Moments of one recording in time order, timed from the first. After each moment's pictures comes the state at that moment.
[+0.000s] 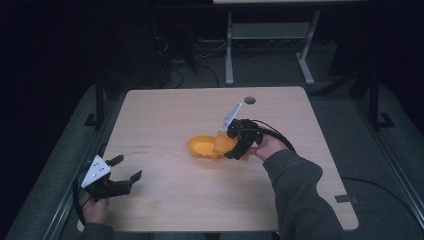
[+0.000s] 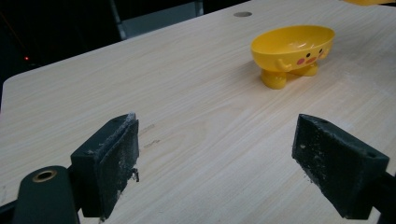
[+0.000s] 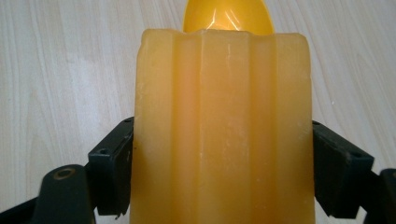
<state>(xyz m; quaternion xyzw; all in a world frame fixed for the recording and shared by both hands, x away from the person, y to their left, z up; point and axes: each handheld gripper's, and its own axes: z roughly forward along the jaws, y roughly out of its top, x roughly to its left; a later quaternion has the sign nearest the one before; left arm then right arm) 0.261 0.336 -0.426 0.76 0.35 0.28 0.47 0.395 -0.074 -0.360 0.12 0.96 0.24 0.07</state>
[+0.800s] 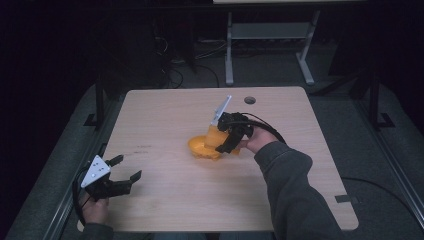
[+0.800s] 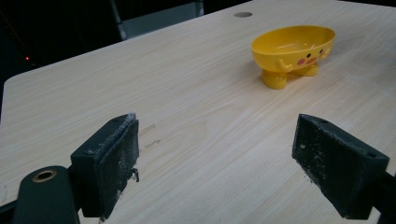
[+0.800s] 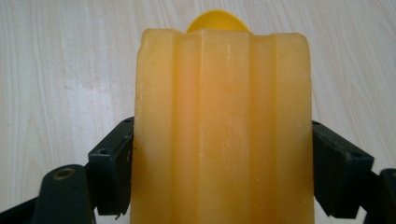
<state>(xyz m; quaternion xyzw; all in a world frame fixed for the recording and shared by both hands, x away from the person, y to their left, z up) 0.262 0.336 -0.426 0.76 0.35 0.28 0.48 0.412 -0.050 -0.350 0.10 0.96 0.24 0.07</state>
